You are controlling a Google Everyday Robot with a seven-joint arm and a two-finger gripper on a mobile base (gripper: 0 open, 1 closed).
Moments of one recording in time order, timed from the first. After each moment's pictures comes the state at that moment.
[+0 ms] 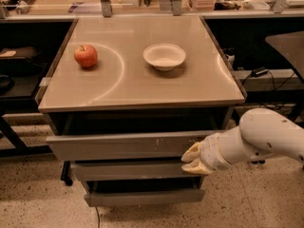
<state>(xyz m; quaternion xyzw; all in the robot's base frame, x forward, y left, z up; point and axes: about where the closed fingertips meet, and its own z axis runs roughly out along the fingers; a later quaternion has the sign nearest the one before) 0.444 -0.121 0.657 -0.65 0.69 0.15 0.27</state>
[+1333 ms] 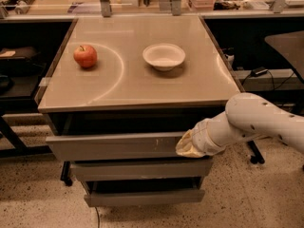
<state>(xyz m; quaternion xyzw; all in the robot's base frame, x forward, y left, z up) 0.494 -0.105 0.659 -0.67 0.68 0.13 0.27</state>
